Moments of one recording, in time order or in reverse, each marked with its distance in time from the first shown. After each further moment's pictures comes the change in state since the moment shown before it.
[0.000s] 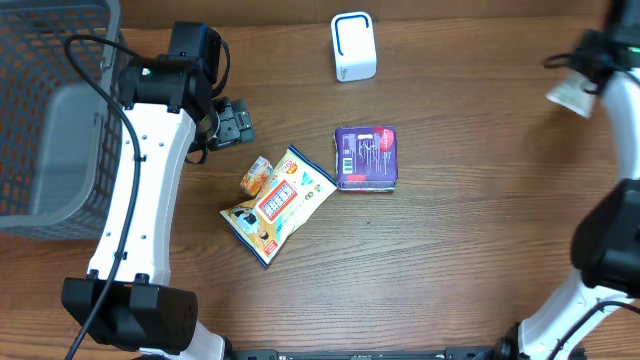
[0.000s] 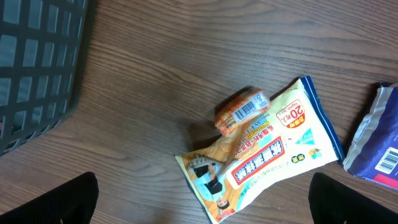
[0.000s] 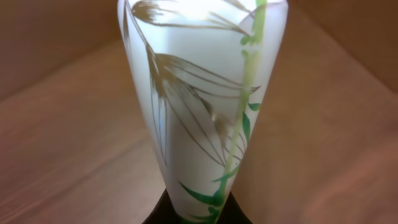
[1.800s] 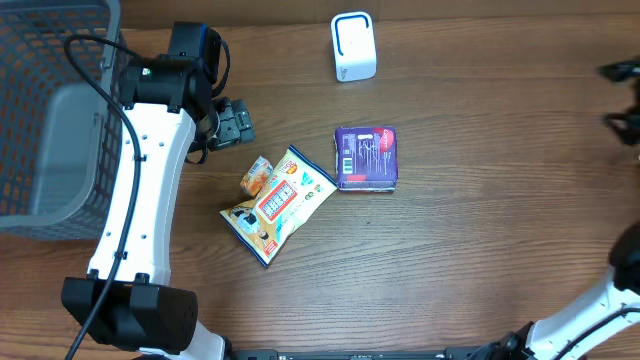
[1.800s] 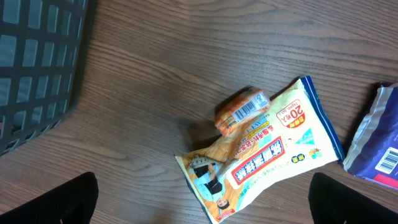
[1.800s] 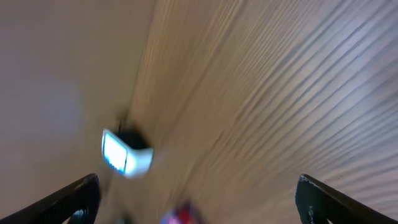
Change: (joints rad) left arm 0.000 0.000 0.000 0.000 0.000 0.000; right arm -0.277 0.032 0.034 -0.347 -1.020 0.214
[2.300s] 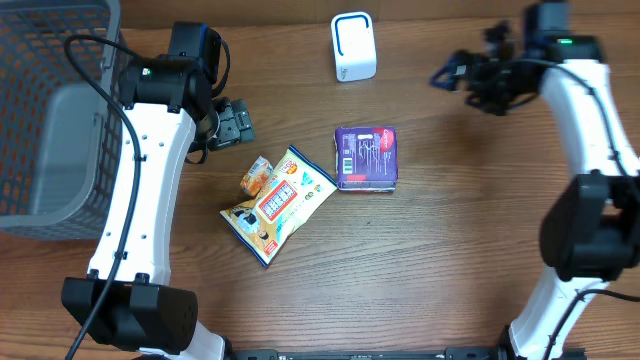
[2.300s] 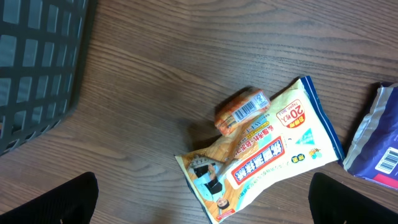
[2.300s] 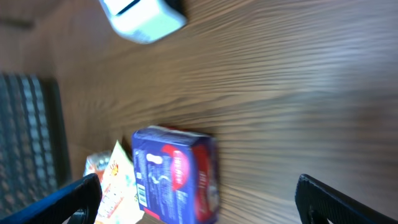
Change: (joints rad) left arm 0.000 0.000 0.000 0.000 0.000 0.000; right arm 0.586 0.018 0.000 0.011 0.164 -0.238
